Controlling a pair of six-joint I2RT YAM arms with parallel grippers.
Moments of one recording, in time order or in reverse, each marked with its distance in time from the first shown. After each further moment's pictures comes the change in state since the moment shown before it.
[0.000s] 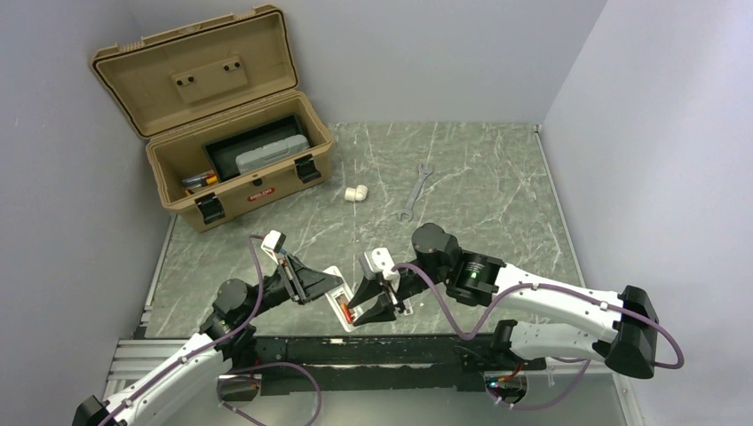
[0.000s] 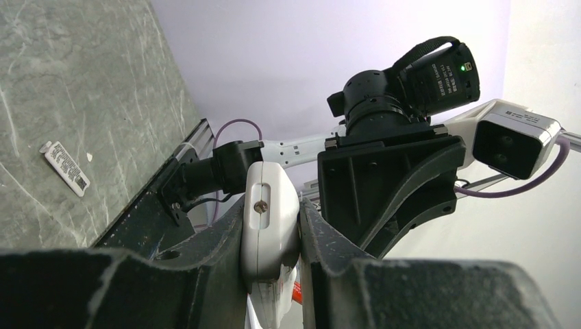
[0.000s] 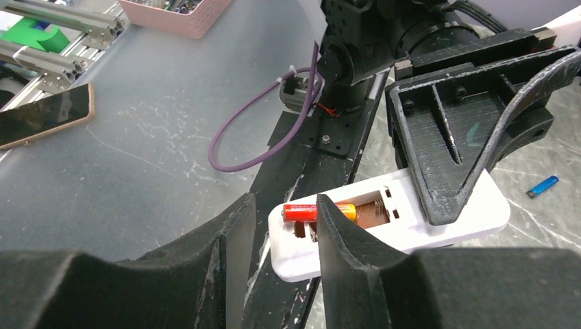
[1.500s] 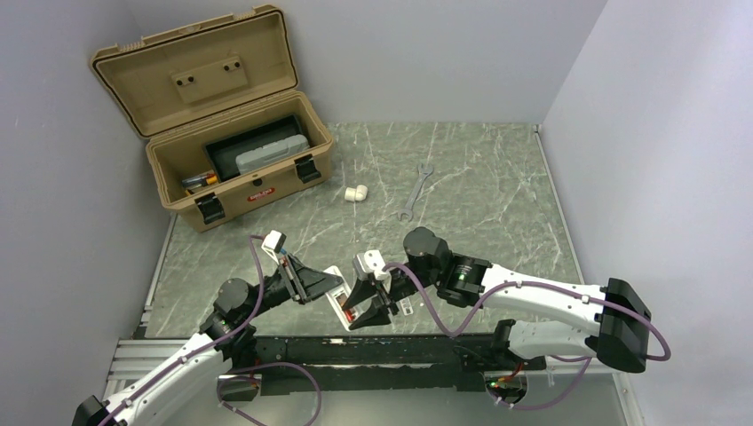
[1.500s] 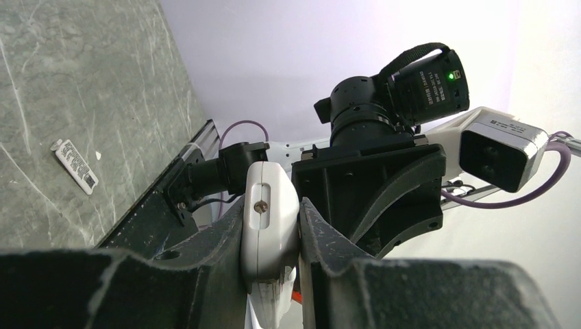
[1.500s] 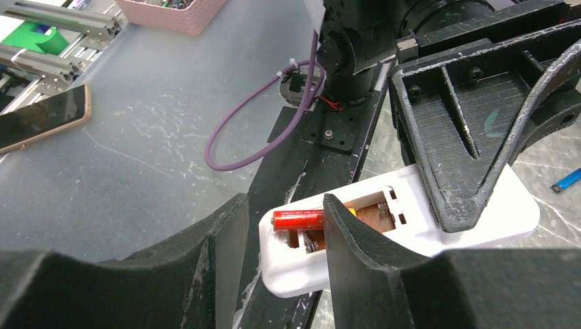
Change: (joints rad) left arm 0.000 0.000 0.000 -0.021 -0.011 0.004; right arm 0.000 0.080 -0.054 0.121 -0.021 0.044
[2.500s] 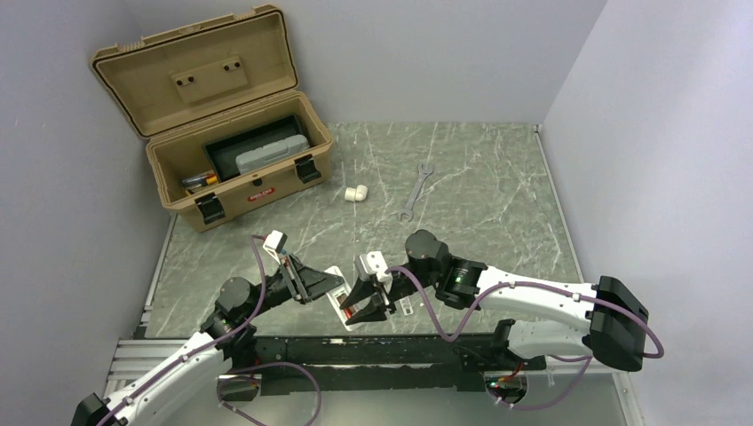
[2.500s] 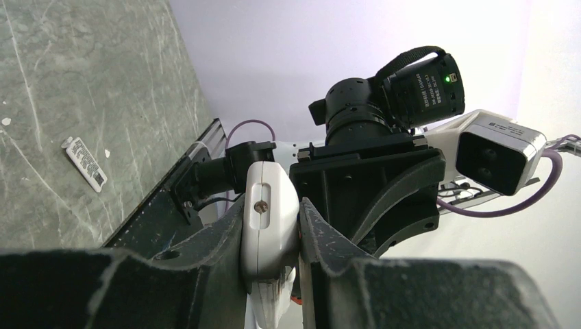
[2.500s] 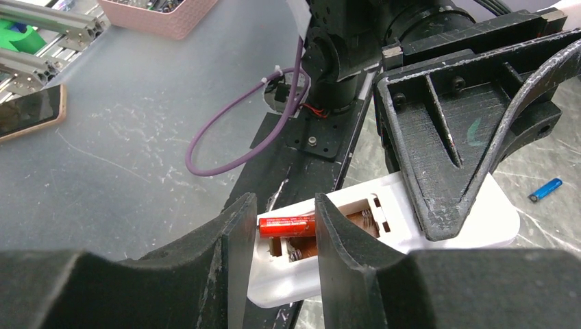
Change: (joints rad) left arm 0.000 0.021 0.000 0.001 0.001 0.009; right arm -0.011 0.024 -0.063 0.145 0.010 -0.011
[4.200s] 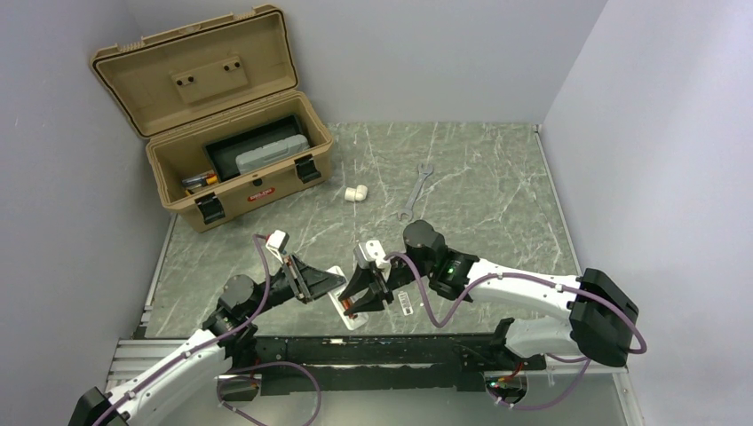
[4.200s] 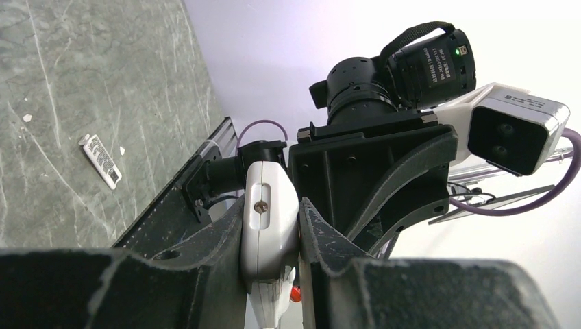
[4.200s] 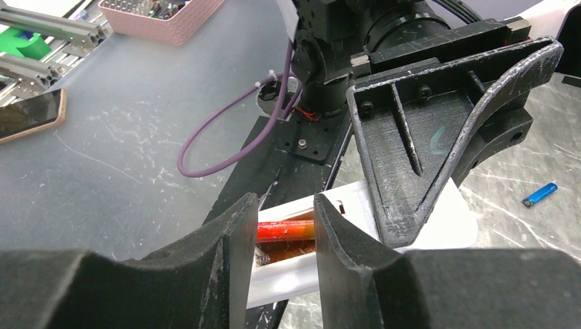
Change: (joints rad) left arm 0.000 0.047 0.000 0.011 0.001 0.020; right arm -0.084 0.089 -0.002 0.113 -0.109 0.019
